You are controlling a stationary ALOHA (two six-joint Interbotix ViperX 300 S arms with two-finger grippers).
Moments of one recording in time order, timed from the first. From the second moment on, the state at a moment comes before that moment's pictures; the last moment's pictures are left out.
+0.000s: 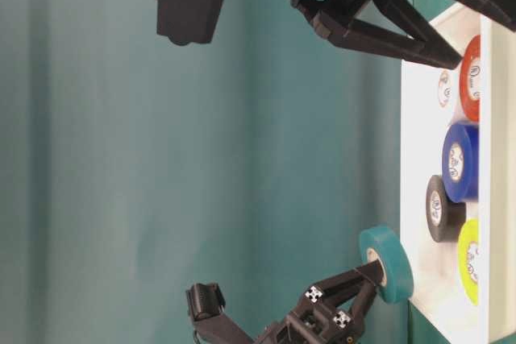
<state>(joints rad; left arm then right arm) 0.52 -0.11 0.84 -0.03 -0.06 -0.08 0.05 -0.10 0.79 -0.55 0.11 0.50</state>
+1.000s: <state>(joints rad) 0.51 -0.11 0.86 -0.03 -0.06 -0.08 0.05 -0.10 0.79 -0.55 0.11 0.50</state>
